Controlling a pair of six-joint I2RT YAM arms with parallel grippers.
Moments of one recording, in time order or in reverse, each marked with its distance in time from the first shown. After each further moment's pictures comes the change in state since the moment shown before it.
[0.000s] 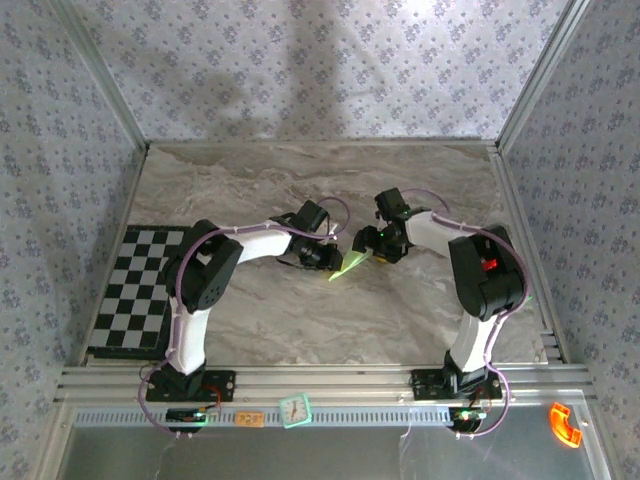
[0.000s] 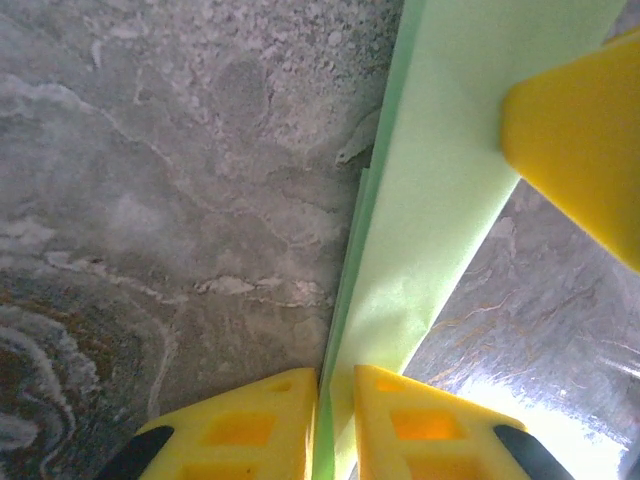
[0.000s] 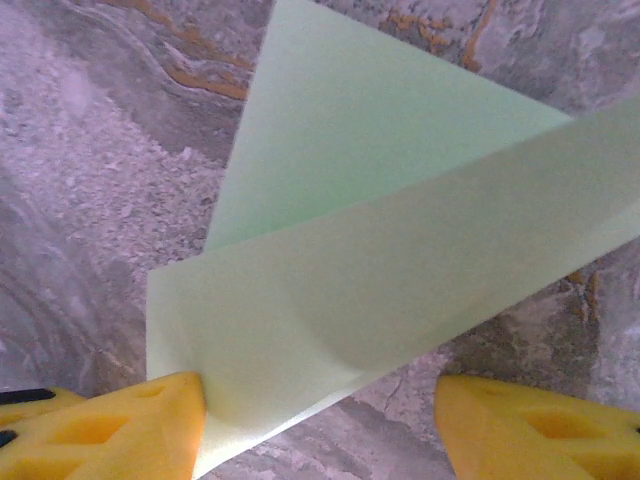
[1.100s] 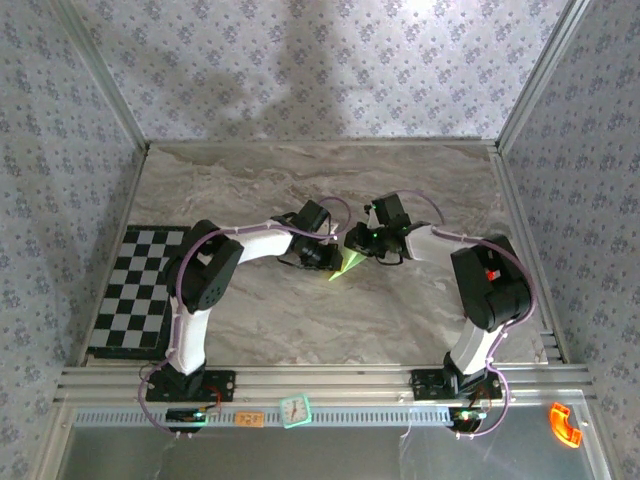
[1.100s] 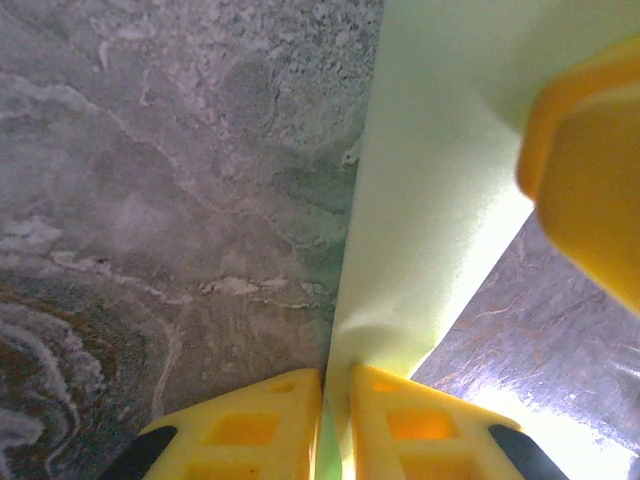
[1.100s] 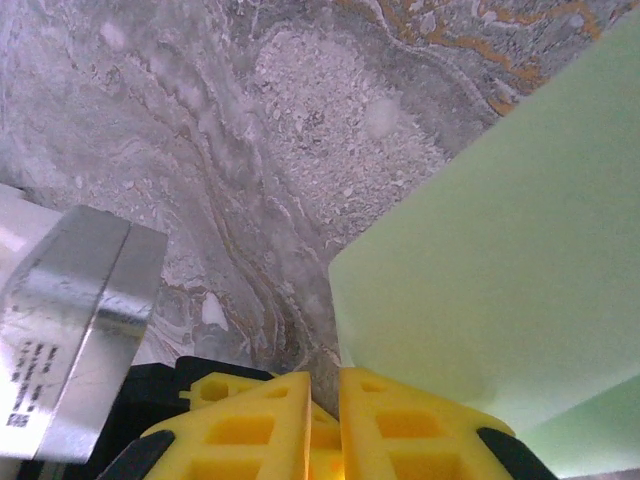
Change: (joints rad) left arm -0.006 0.002 0.011 -0.019 -0.023 0.000; right arm 0.057 -0.064 -0.122 0.355 -0.156 0.108
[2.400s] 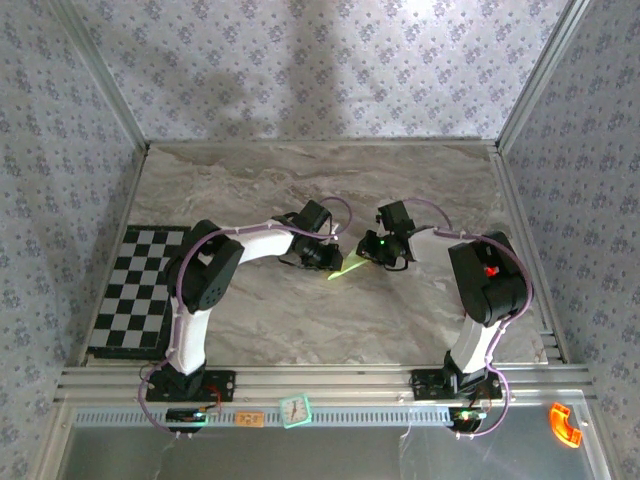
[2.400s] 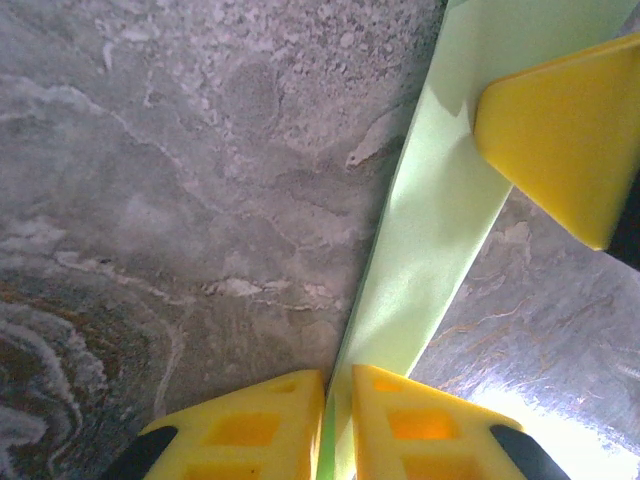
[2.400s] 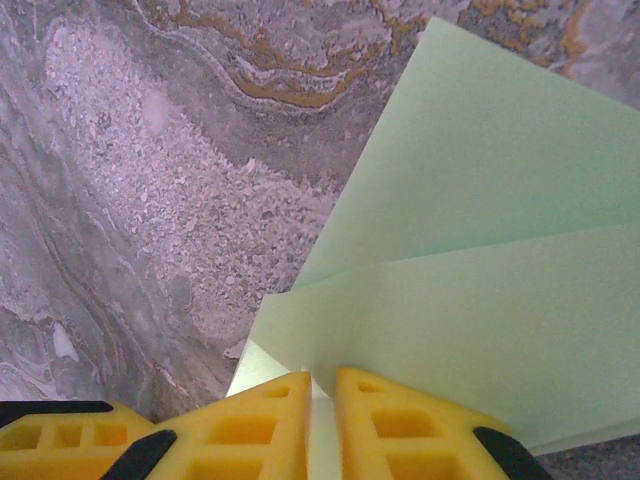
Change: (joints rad) left arm -0.006 0.004 0.008 -0.013 -0.019 -0.001; right arm -0.046 0.030 -0.052 -0.036 0.098 -0.005
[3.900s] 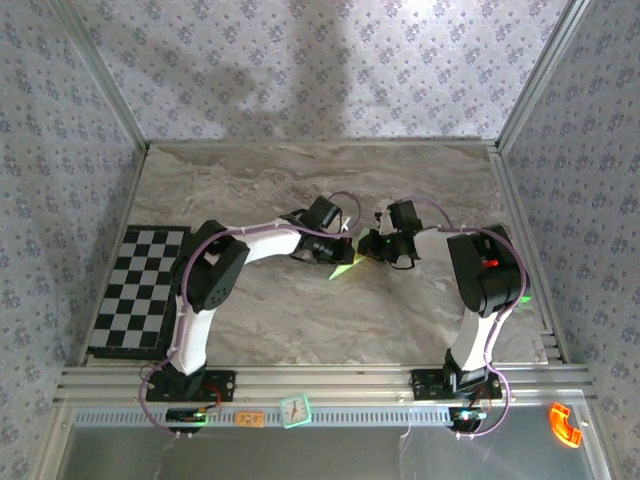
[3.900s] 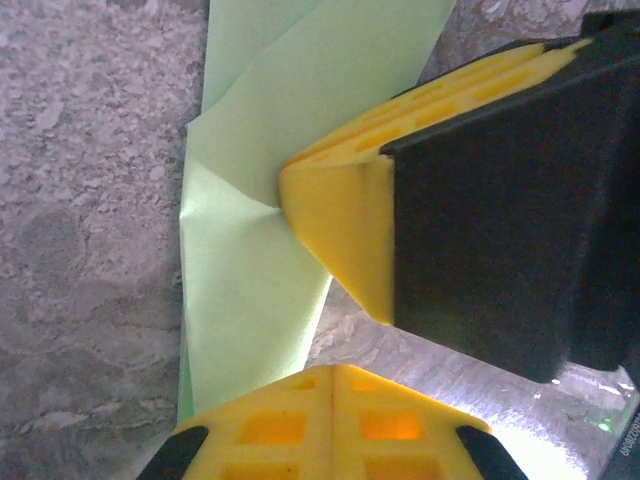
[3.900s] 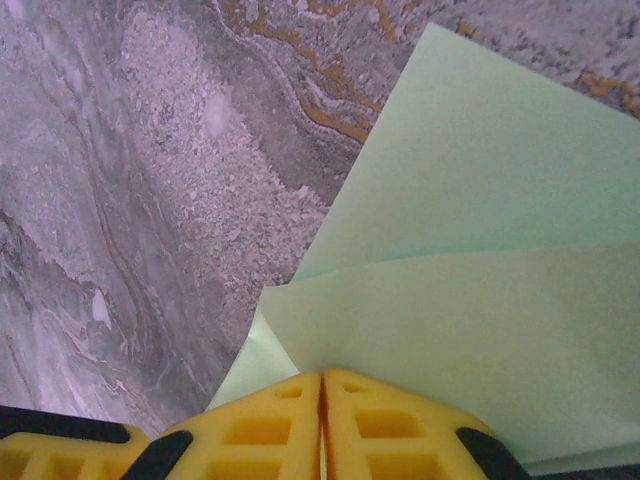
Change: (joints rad) left arm -0.032 0.037 0.078 0.082 0.042 -0.047; right arm -0.071 0.070 -0.010 0.112 -0.201 -0.159
